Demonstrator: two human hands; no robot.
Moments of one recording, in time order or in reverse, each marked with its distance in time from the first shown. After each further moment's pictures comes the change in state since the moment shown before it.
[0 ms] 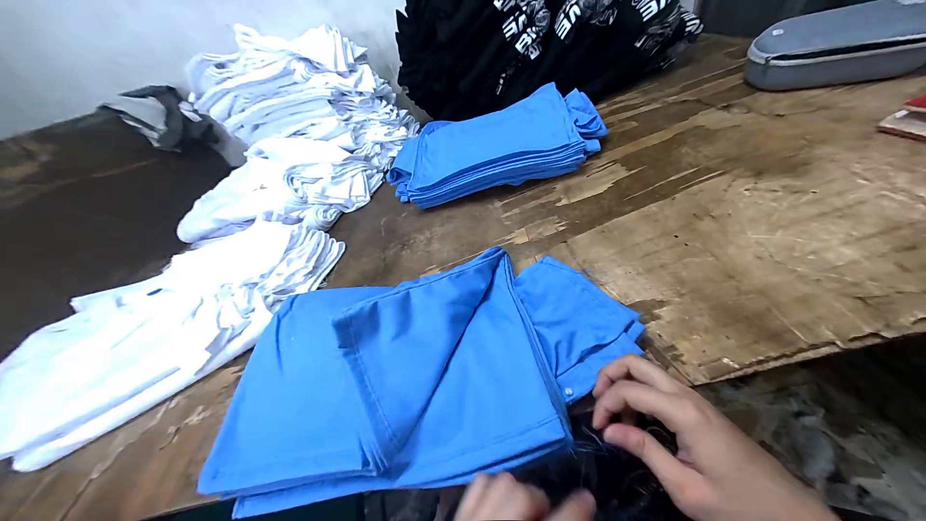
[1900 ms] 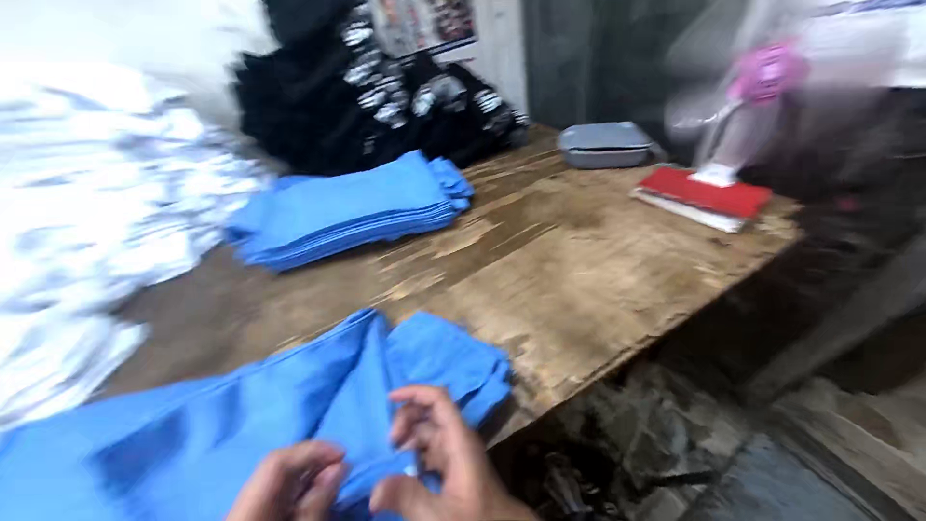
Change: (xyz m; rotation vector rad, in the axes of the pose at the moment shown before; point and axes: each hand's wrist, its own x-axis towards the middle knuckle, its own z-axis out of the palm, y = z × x) left_hand 0.053 -0.067 -0.031 -0.318 0.268 -0.229; right_hand 0.059 -0.023 0.089 0.485 0.401 -0.100
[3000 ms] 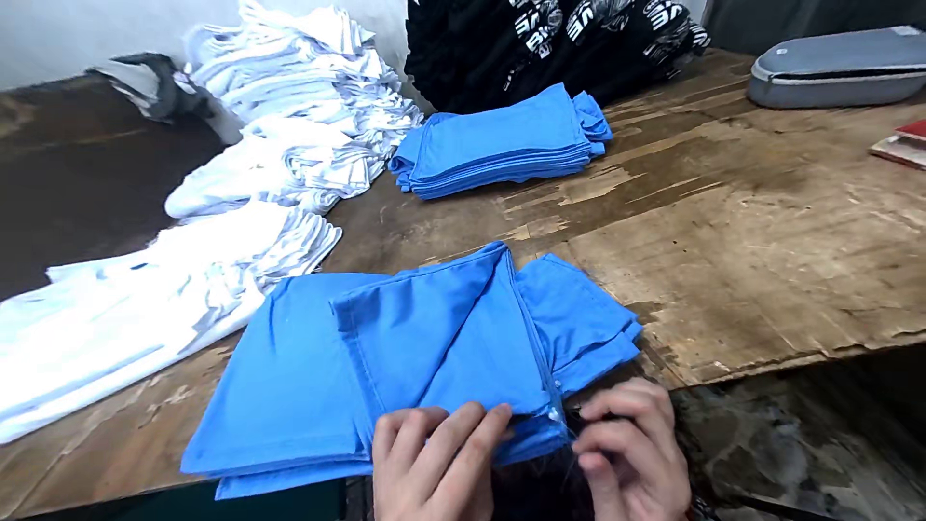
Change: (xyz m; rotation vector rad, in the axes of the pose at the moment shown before) left_hand -0.038 0.005 0.020 0.669 0.321 0.428; right_hand -0.048 0.000 -0.036 -0.579 0.205 -0.324
